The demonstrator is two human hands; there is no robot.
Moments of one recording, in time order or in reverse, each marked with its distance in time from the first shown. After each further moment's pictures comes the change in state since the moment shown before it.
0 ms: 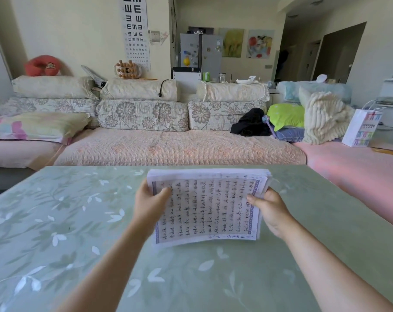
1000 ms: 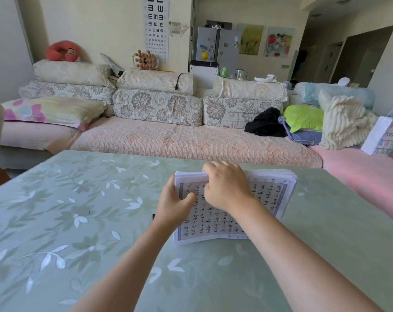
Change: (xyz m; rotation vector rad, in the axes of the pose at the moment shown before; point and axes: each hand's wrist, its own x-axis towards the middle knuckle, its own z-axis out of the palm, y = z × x) left_hand -0.001 -0.031 -0.011 0.062 -0.121 0.222; right_hand -0.010 -0.069 0.153 -1.349 -0.074 -0.790
